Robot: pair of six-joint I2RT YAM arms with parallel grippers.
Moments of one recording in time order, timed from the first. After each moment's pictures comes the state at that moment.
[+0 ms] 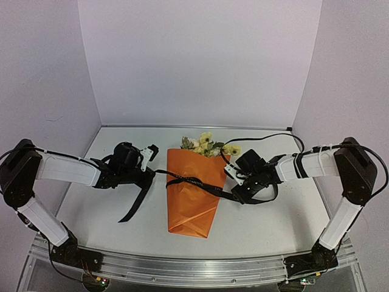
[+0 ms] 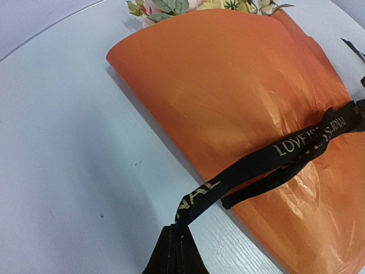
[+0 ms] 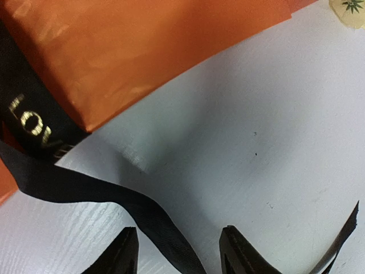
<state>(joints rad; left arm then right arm) -0.69 1.54 0.75 0.10 -0.05 -0.05 0.71 1.73 0.96 -0.36 0.11 -0.05</state>
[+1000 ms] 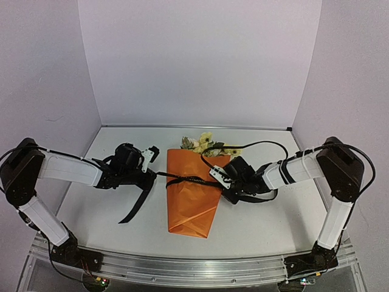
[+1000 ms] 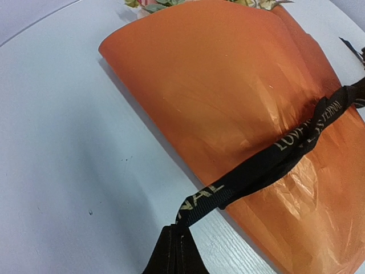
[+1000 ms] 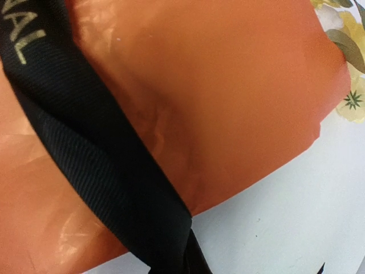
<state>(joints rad) -0.69 1.56 0.75 0.11 -0.02 -0.07 0.81 1.85 0.97 -0.10 0.26 -0.24</state>
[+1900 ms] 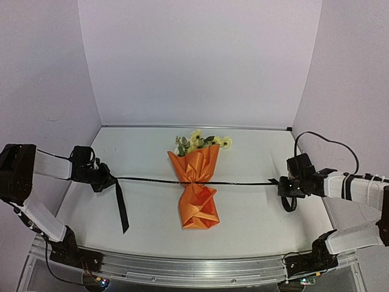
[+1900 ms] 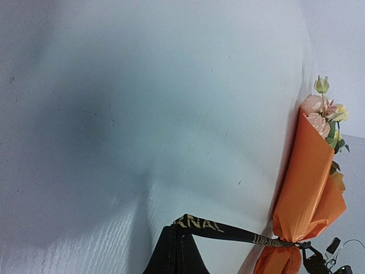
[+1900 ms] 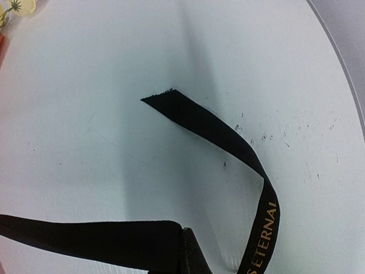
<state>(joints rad) -0.04 1.53 0.61 0.00 0.43 -0.79 0.37 1.21 0.58 -0.34 0.26 0.46</state>
